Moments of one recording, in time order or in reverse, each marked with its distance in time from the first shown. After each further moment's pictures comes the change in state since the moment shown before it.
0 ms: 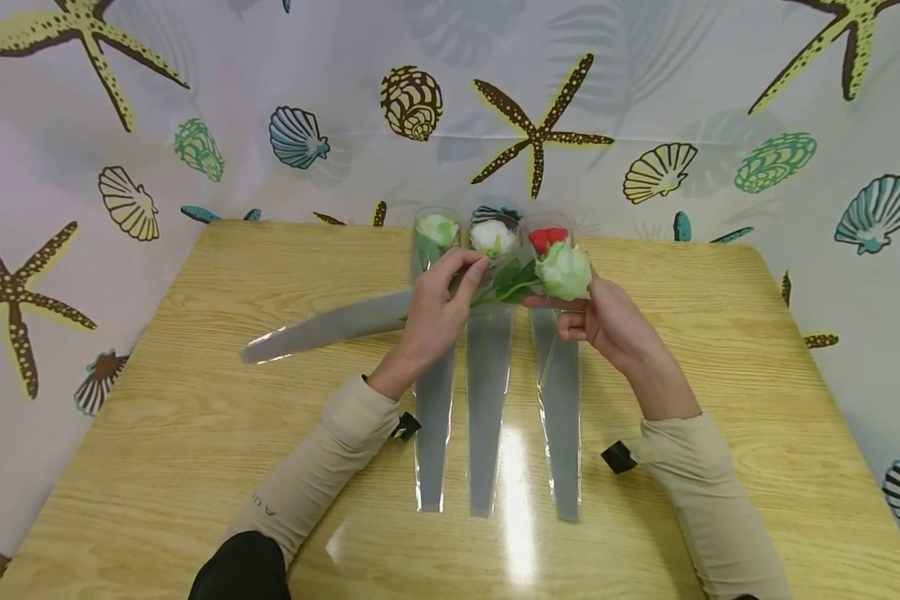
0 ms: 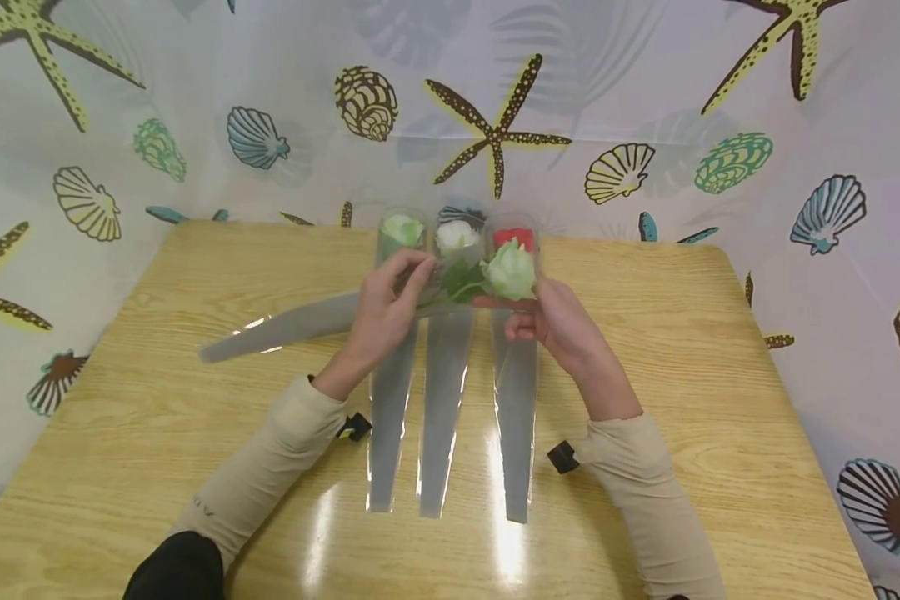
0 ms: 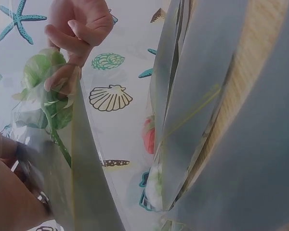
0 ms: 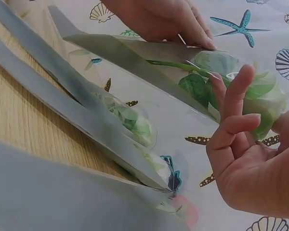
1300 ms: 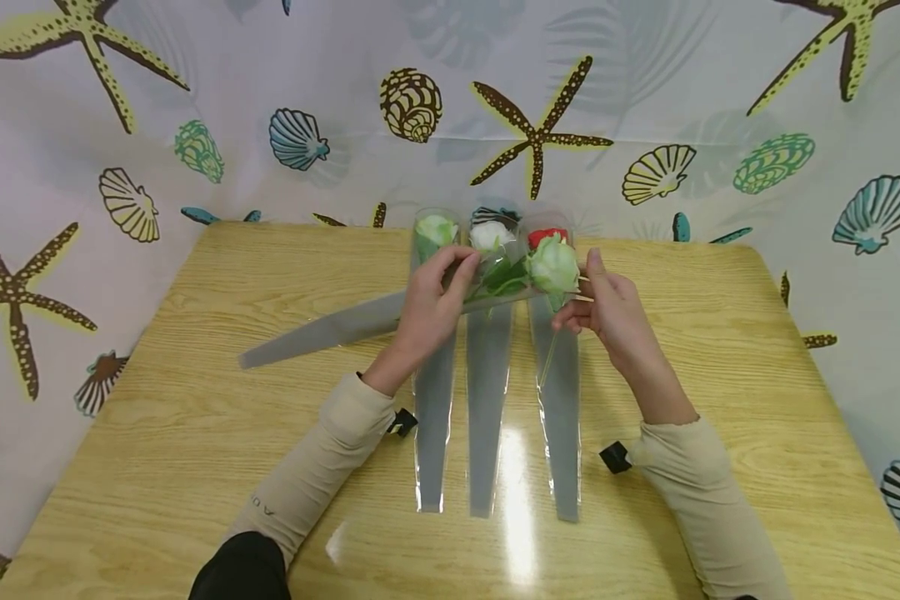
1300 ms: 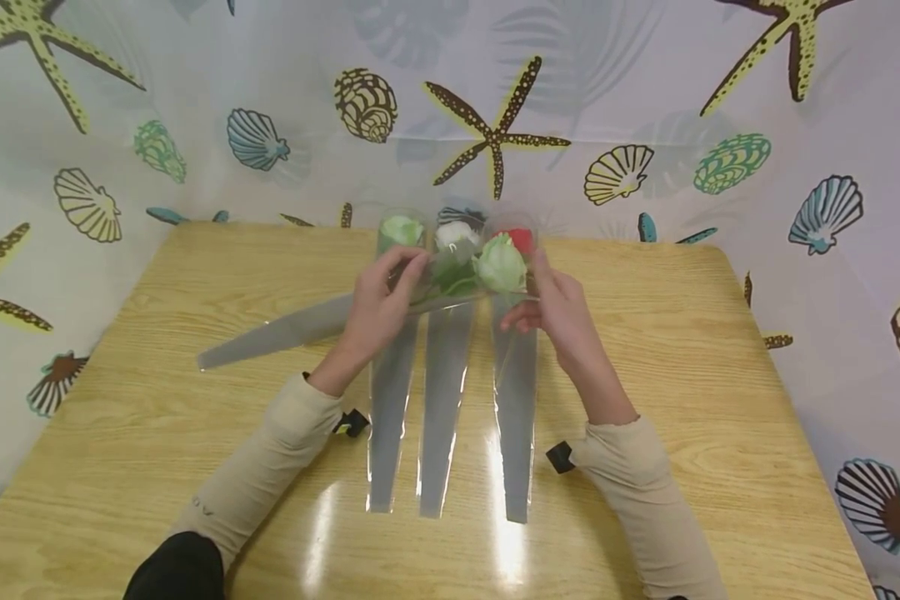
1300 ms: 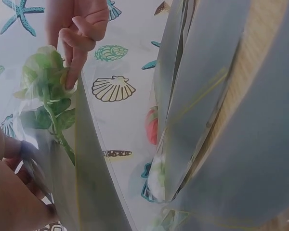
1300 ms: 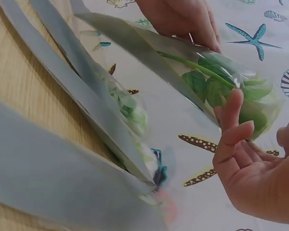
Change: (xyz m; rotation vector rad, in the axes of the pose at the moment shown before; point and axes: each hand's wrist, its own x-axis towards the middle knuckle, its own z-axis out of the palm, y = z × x) left_hand 0.005 -0.004 -0.006 0.010 0.003 -0.057; right_hand -0.007 -0.004 0.007 -0.174 0.231 -0.165
